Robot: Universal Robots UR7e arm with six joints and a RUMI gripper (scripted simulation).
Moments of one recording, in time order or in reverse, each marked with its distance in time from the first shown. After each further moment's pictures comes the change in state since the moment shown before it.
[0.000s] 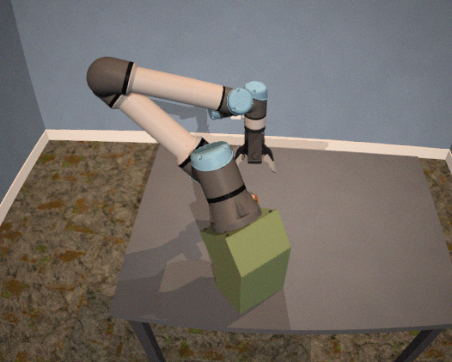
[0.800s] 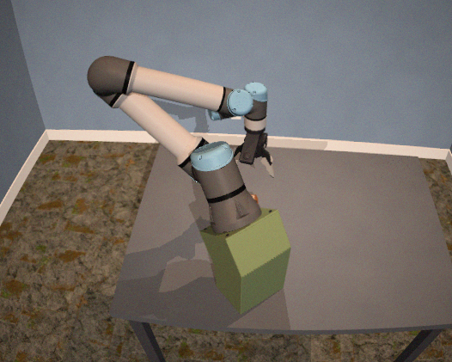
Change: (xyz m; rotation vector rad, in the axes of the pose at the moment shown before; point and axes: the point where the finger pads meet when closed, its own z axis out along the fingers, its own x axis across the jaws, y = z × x) arm 0.005 0.000 0.003 -0.002 0.003 0.274
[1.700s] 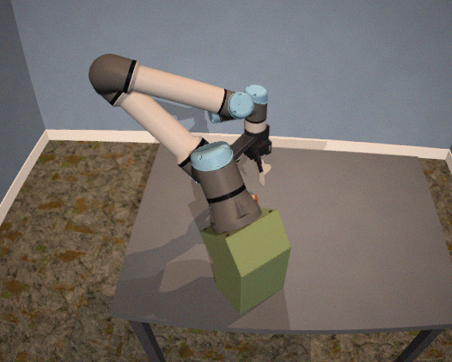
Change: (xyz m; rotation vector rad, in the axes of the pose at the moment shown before) arm 0.010 0.001 0.007 -0.002 0.008 0.639
